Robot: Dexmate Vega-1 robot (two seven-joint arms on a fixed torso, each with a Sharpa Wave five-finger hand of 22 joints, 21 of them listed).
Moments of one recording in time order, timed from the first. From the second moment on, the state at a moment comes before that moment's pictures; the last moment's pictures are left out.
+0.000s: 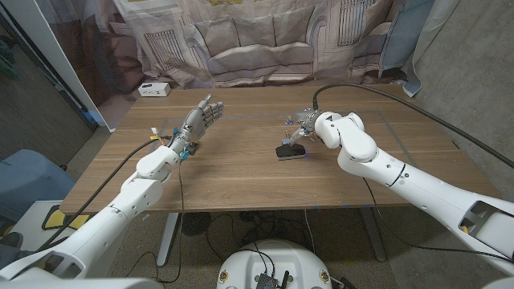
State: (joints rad) left arm 0.92 0.64 0.34 -1.42 -0.71 -0.34 -0.23; left_hand 0.26 0.15 0.20 0.05 0.18 0.24 0.14 0.19 0.18 0.21 0.14 0.22 0.20 0.16 0.12 0.19 0.18 0.04 0.12 0.19 0.18; right arm -0.58 -0.68 -0.86 -1.97 -1.01 -0.54 0.66; right_hand 0.82 -0.10 0.28 -0.15 0.25 0.24 -0.12 0.24 0.20 0.31 -0.14 0.23 0.20 0.24 0.05 0.24 0.19 0.52 0.22 0.21 0.18
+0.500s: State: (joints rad) left arm 0.91 0.63 0.34 -1.41 -0.70 -0.33 -0.24; left_hand 0.26 0.15 0.20 0.05 0.18 0.24 0.14 0.19 0.18 0.22 0.13 0.22 0.20 0.16 0.12 0.19 0.18 0.03 0.13 0.19 0.18; right arm -0.58 -0.67 -0.88 -1.95 -1.03 -0.54 0.66; right_hand 0.82 -0.10 0.28 -0.15 0.26 0.24 -0.12 0.24 0.20 0.31 -0.14 0.22 0.20 0.24 0.05 0.24 0.19 0.53 0.22 0.21 0.18
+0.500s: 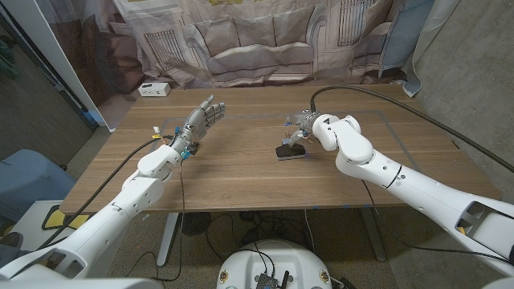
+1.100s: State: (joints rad) left arm 0.88 0.62 0.35 -1.37 -0.71 -0.33 -0.26; left_hand 0.26 0.15 0.21 0.05 0.18 0.24 0.14 0.19 0.18 0.22 0.13 0.22 0.20 0.16 0.12 0.19 0.18 0.03 0.13 0.19 0.18; right arm -0.57 -0.65 -0.88 -1.92 -1.04 -0.53 0.64; right_hand 0.83 -0.10 0.27 -0.15 0.27 0.25 -0.12 0.23 0.20 0.31 -0.14 0.22 0.20 0.26 0.04 0.24 0.19 0.55 0.22 0.21 0.18
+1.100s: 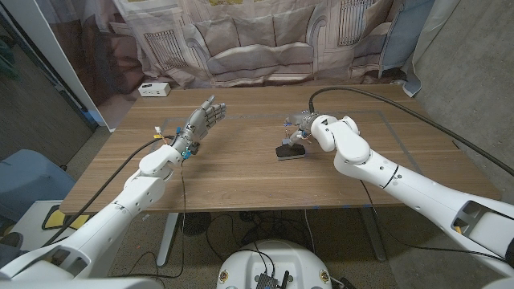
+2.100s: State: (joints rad) left arm 0.87 0.61 0.36 -1.35 -0.71 -0.34 -0.26; left_hand 0.26 0.15 0.22 0.05 0.18 0.24 0.14 0.19 0.18 0.22 0.13 0.22 0.20 0.16 0.12 0.19 0.18 0.03 0.13 0.19 0.18; right arm -0.55 -0.65 -0.89 -1.88 -1.01 -0.51 0.62; right_hand 0.85 -0.07 0.26 -0.14 0.29 0.32 -0.15 0.24 0.20 0.38 -0.17 0.22 0.20 0.31 0.01 0.26 0.19 0.59 0.22 0.21 0.18
